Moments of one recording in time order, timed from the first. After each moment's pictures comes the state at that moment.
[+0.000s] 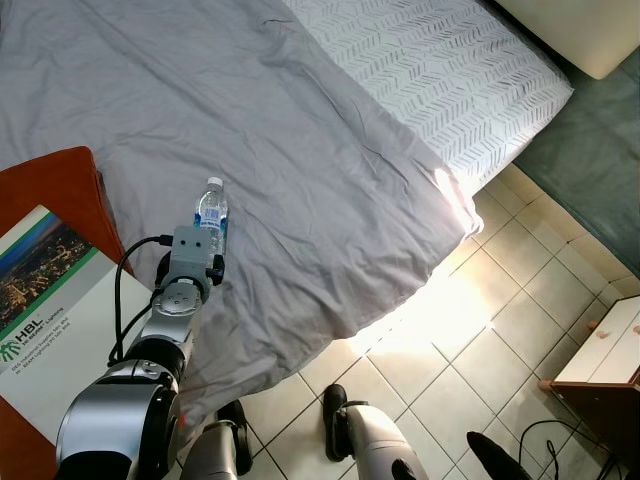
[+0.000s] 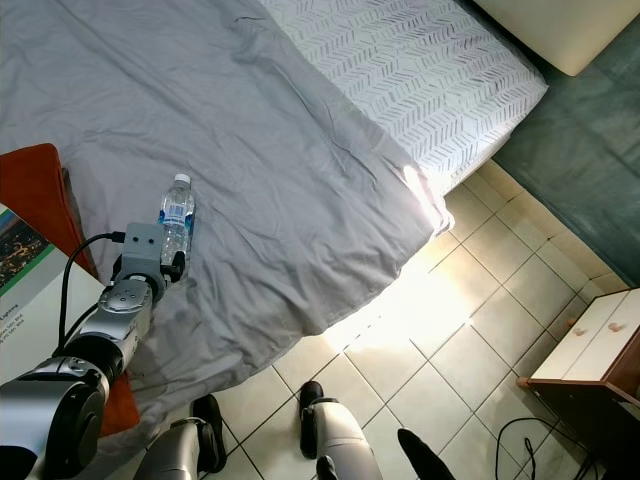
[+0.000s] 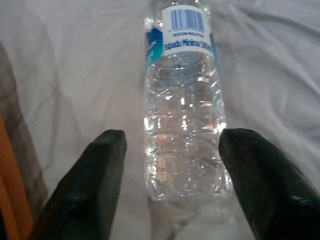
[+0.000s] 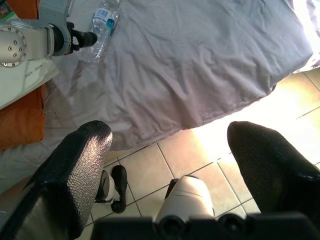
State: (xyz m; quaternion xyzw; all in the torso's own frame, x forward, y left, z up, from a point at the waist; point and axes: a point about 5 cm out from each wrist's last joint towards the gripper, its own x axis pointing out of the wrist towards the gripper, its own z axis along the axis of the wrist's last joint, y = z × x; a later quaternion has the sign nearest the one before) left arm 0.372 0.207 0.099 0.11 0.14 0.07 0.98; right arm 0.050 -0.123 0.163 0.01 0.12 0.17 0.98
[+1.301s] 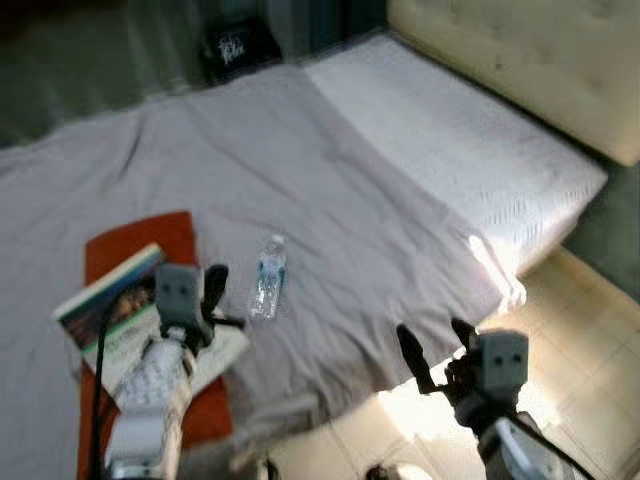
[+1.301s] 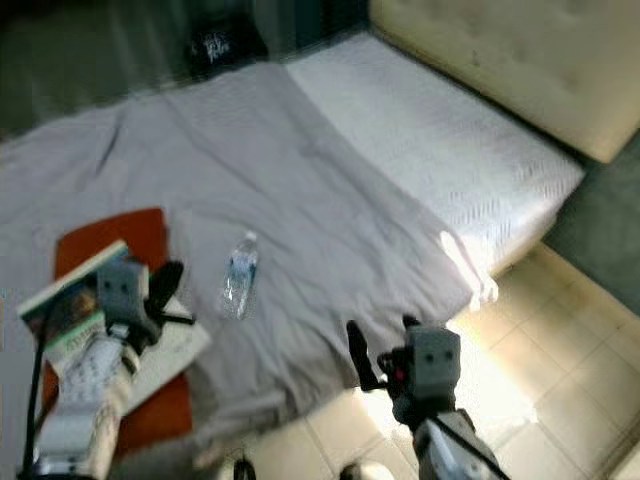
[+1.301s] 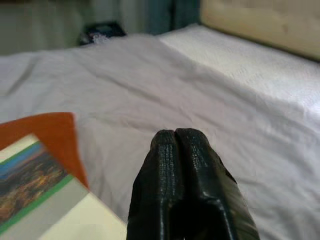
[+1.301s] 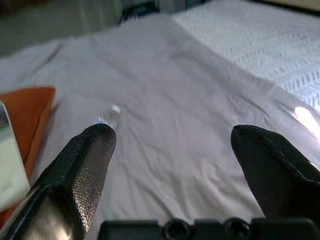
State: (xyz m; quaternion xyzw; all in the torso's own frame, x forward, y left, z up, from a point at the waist) left arm 0.253 0.167 0.108 -0.02 0.00 -0.06 1.00; right arm 0.211 -0.152 0.110 0.05 0.06 0.08 0.99
